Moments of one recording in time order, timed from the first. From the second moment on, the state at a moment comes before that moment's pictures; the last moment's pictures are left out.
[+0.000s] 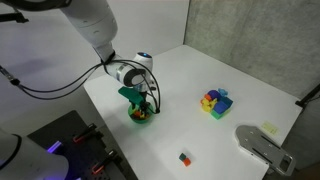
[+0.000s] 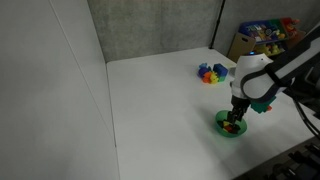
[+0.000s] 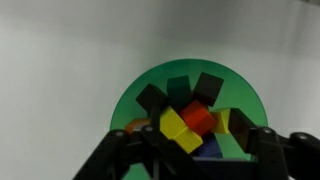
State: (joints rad) arm 0.02 0.51 0.02 -2.31 0.00 2.56 -0.07
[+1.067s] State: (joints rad) arm -0.06 0.10 -0.07 -2.27 0.00 2.20 -0.03
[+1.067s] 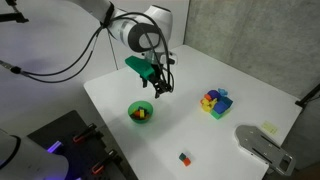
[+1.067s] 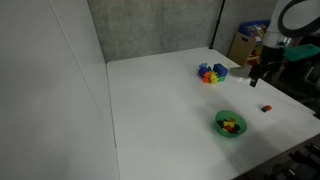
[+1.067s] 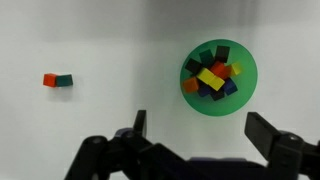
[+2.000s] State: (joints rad) arm -0.11 -0.24 -0.11 -2.32 -0.05 1.91 -0.03
